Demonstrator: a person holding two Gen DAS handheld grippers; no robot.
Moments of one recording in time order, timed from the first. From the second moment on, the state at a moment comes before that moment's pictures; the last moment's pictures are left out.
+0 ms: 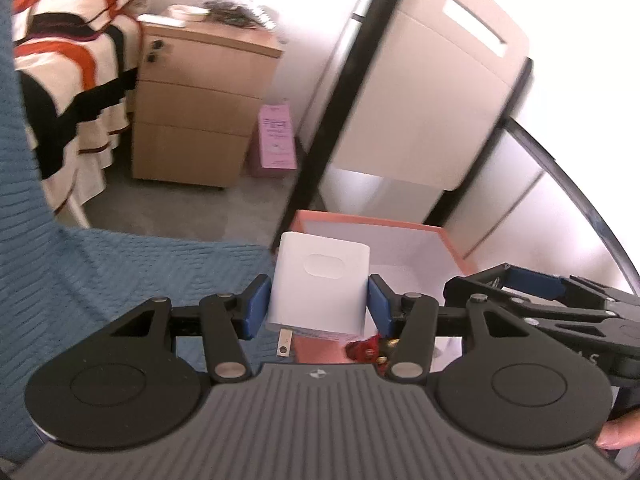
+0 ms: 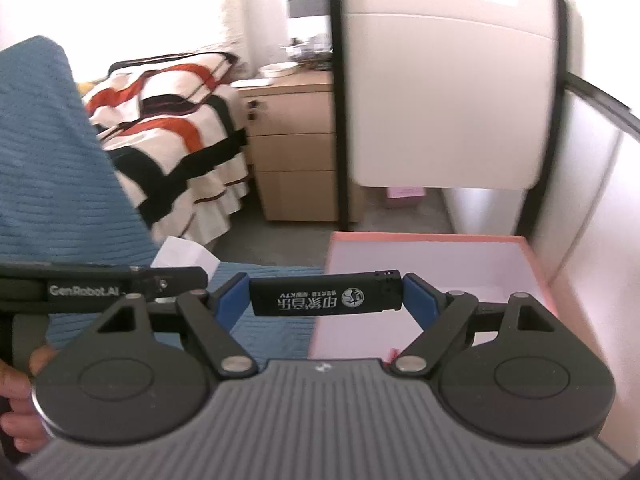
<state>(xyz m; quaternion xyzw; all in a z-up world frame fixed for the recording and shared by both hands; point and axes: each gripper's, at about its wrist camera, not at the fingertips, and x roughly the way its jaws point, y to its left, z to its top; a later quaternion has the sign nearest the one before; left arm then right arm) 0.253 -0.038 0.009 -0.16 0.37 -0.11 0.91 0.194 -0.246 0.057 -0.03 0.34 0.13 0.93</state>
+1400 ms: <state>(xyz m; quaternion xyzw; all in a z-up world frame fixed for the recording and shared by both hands) 0.294 -0.205 -0.109 -0.12 0.49 -0.15 0.85 0.204 -0.394 -0.078 0.04 0.48 0.04 0.87</state>
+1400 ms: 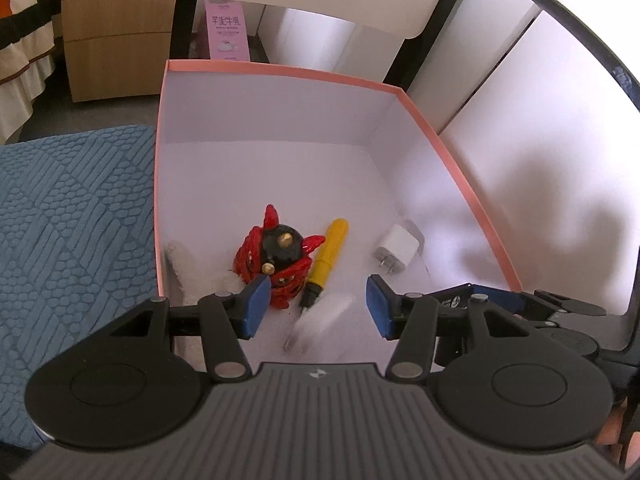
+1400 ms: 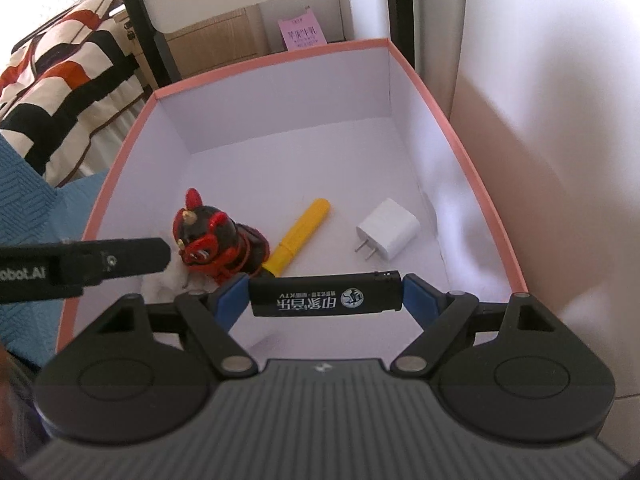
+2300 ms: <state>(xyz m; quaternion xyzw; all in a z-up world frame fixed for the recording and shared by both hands) 0.243 -0.176 -0.010 -0.09 0.40 -0.17 0.89 0.153 -0.373 0.038 0.06 0.38 0.04 0.92</state>
